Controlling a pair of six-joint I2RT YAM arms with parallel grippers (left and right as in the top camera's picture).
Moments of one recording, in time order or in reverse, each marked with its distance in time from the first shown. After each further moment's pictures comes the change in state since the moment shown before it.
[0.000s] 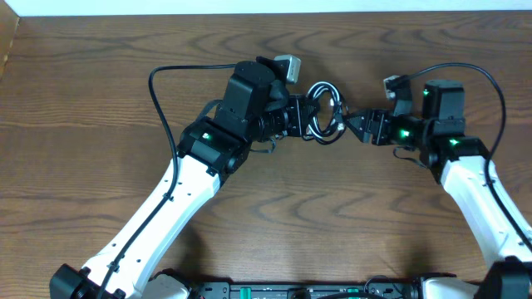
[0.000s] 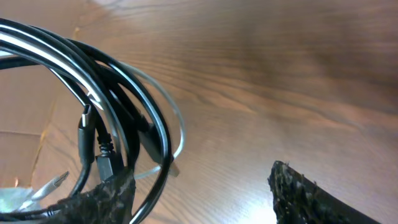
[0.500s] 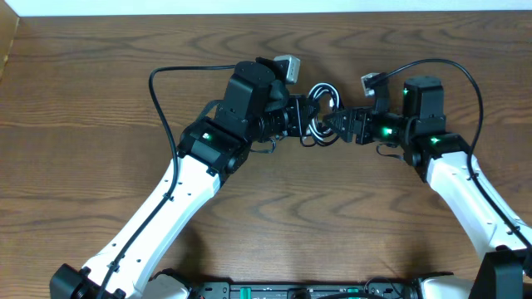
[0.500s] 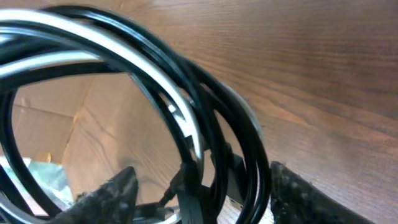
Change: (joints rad) left arm 0.000 0.000 0.000 -0.003 0.003 -0.021; right arm 0.085 0.029 0.000 0.100 -0.067 0.043
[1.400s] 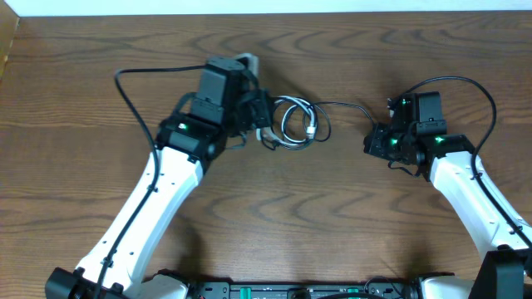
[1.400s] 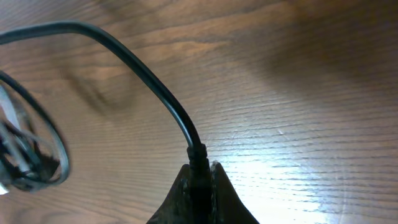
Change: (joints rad) left arm 0.164 0.000 0.000 -0.185 -0.166 0.043; right arm -0.037 0.000 0.000 -0.350 0.483 0.126
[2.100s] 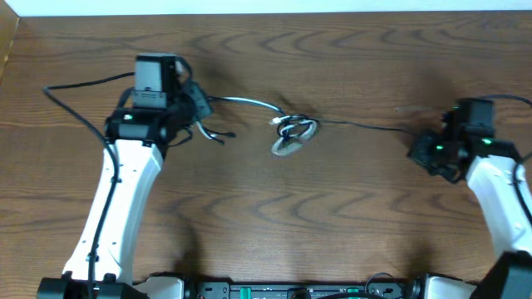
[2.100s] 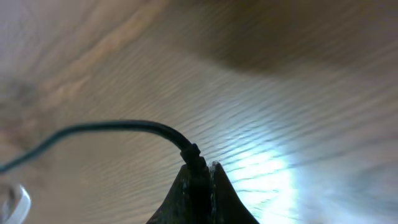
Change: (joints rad) left arm 0.328 0.000 0.000 -0.137 -0.136 0.019; right arm -0.319 -0.056 0.000 -0.187 0.071 -0.008
